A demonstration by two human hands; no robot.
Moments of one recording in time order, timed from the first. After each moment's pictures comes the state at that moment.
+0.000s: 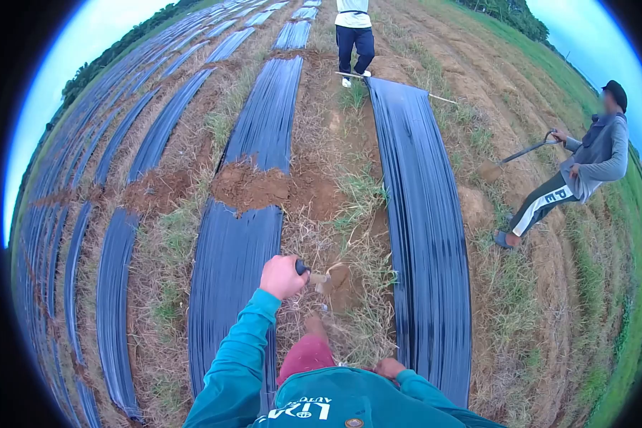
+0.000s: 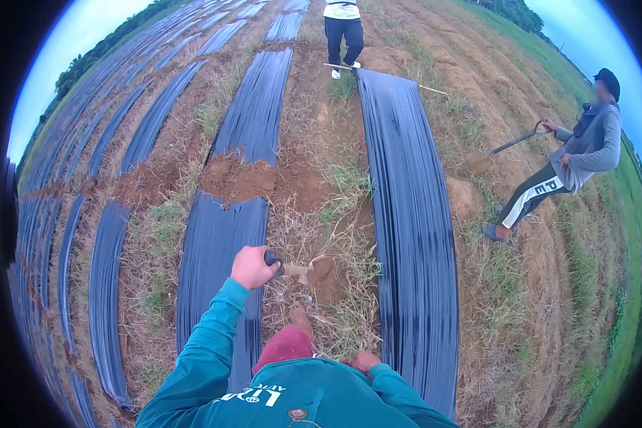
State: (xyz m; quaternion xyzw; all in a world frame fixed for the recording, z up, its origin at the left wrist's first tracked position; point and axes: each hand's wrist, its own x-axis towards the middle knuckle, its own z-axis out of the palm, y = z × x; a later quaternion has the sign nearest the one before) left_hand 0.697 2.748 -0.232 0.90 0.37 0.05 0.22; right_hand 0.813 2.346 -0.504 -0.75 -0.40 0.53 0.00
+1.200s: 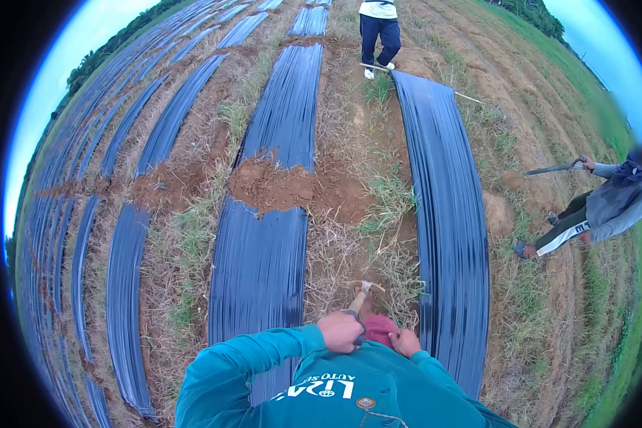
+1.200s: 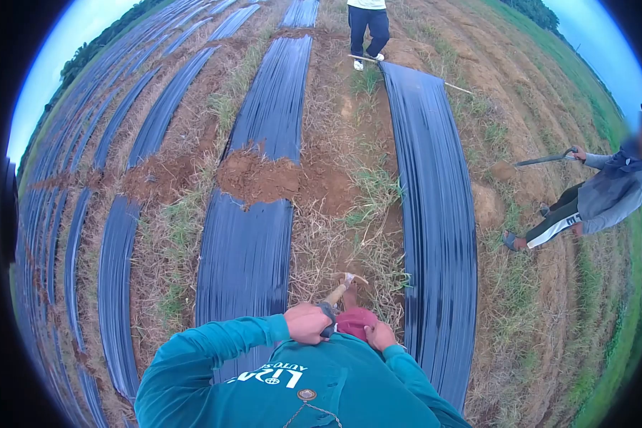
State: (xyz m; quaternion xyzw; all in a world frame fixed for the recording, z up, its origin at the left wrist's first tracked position) left_hand 0.676 2.799 -0.251 0.92 -0.01 -0.22 0.32; right_hand 0.828 2.555 -0.422 -0.85 -0.30 0.41 0.11
